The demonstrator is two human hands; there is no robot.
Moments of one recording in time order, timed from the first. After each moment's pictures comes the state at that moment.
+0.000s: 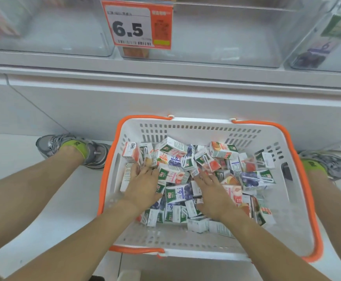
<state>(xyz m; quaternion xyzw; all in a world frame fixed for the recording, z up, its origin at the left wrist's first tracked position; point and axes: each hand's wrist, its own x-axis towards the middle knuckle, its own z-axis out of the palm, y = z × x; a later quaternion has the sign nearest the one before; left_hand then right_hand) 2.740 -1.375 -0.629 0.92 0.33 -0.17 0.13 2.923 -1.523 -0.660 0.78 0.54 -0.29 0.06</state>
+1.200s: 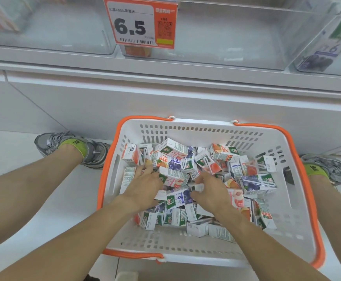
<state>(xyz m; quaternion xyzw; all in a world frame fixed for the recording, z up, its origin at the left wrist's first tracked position) 2.743 -1.368 -0.625 0.94 0.23 -0.23 0.10 2.918 -1.501 -0.640 0.87 0.36 -0.33 -0.11</state>
